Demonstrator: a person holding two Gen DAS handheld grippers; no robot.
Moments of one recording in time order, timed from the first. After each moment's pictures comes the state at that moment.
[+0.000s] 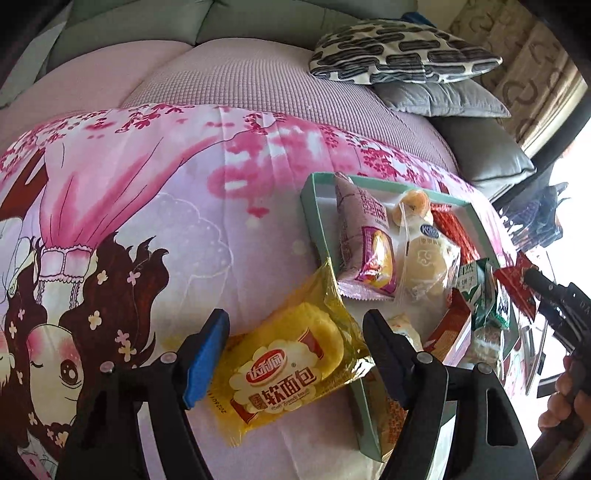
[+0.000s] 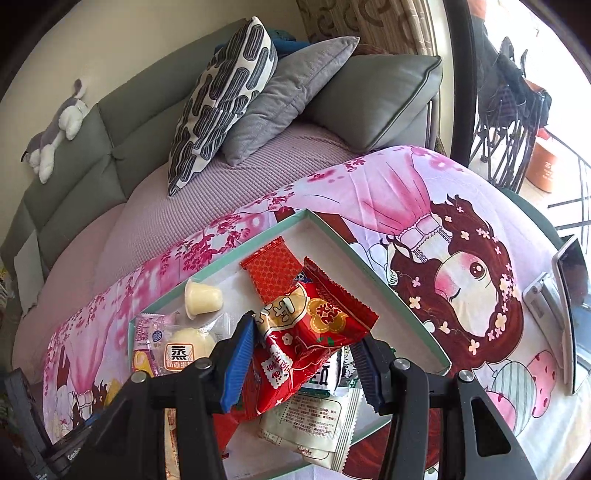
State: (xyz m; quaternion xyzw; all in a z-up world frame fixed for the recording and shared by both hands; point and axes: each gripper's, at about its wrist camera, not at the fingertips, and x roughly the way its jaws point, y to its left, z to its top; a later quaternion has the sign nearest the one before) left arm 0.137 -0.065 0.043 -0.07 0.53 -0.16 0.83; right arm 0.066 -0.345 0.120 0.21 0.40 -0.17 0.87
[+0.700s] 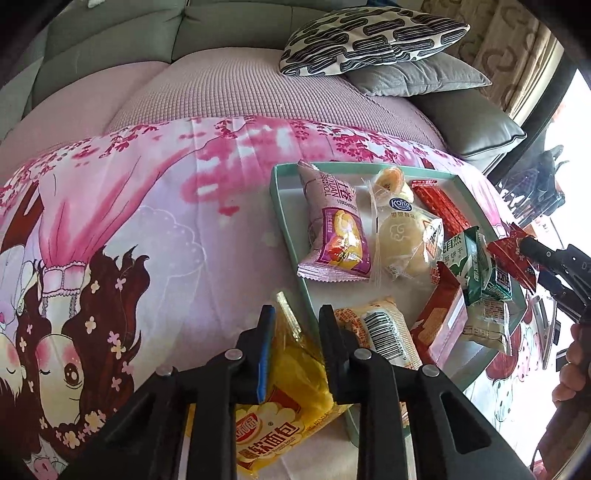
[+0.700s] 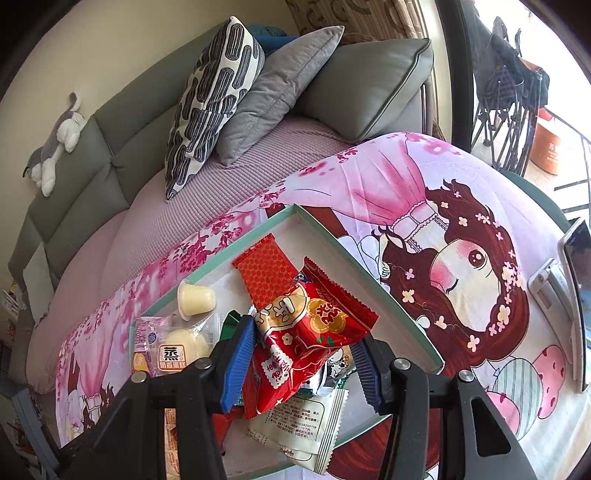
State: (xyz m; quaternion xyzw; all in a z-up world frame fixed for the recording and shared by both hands) left arm 0.120 -0.087 0.053 -0.02 0.52 -0.16 0.84; right arm 0.060 -0.365 0.111 0.25 0.40 -0.15 0.87
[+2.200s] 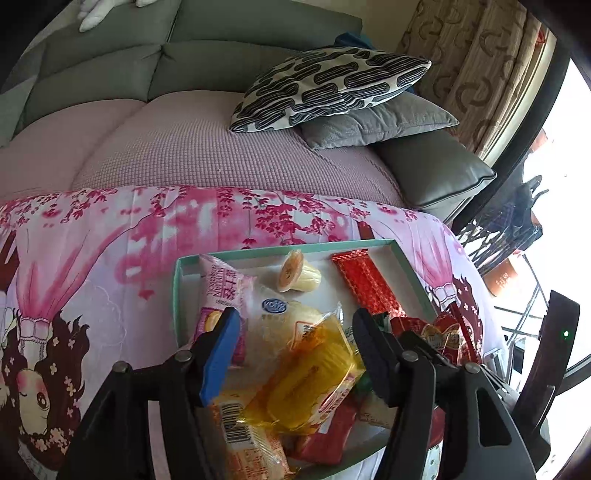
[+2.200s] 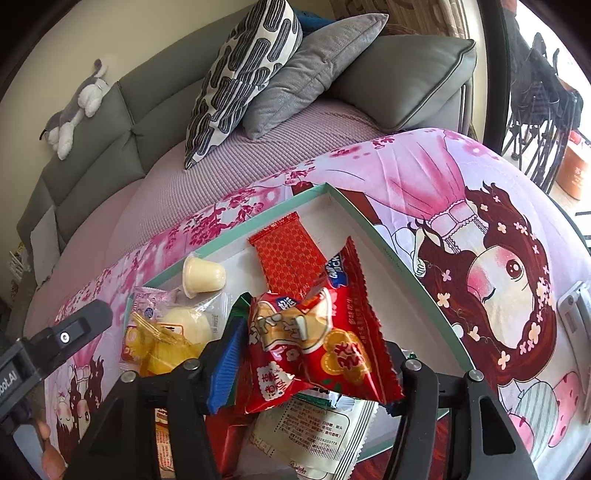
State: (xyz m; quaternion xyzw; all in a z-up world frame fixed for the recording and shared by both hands) left arm 0.134 -0.161 0.111 -0.06 0.46 -0.18 0.87; right arm 0.080 -0.351 0.087 0.20 0.43 -0.10 0.87
